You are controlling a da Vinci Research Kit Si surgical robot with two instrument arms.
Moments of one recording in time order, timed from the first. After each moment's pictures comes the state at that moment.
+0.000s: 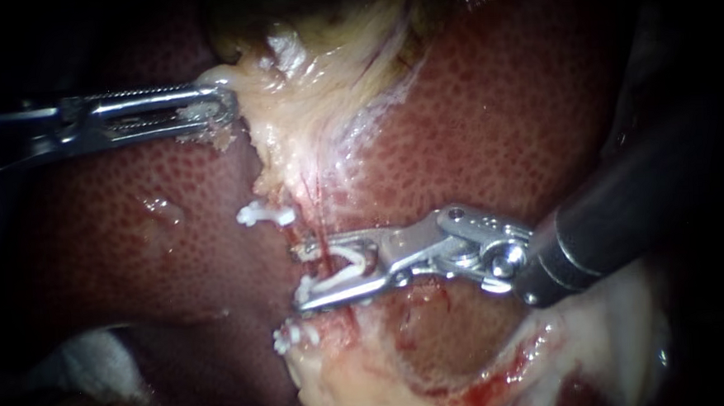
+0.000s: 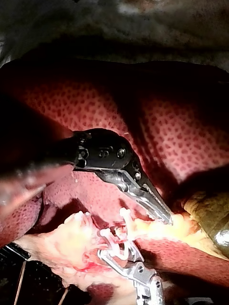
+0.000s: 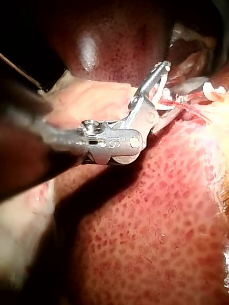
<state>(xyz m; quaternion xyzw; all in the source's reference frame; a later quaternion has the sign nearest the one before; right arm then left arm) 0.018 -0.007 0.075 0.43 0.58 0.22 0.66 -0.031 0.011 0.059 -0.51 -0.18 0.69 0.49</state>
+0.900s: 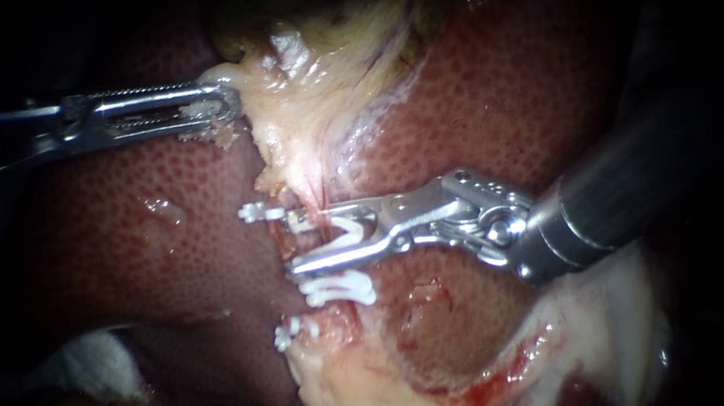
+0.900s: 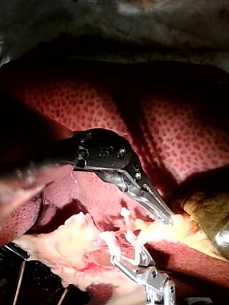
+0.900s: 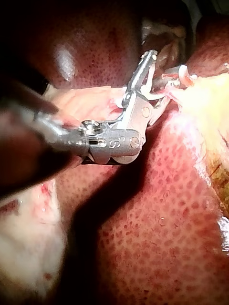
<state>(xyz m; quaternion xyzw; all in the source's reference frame) 0.018 -0.003 0.073 0.43 0.59 0.25 0.63 -0.031 0.011 0.059 -0.51 -0.18 0.69 0.49</state>
